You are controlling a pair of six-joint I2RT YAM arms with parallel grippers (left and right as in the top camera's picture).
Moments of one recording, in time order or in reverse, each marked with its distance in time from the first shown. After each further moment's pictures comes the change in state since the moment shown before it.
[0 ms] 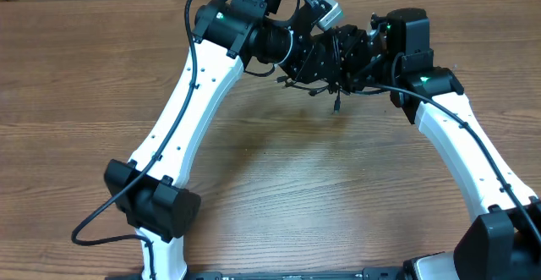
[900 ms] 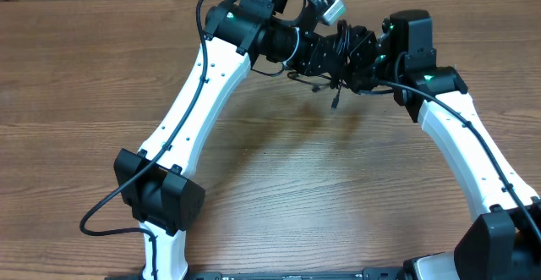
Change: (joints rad) left arm 0.015 0.043 -0.014 0.086 0.085 -0.182; right arm -0.016 0.001 0.008 -0.105 0.148 0.015
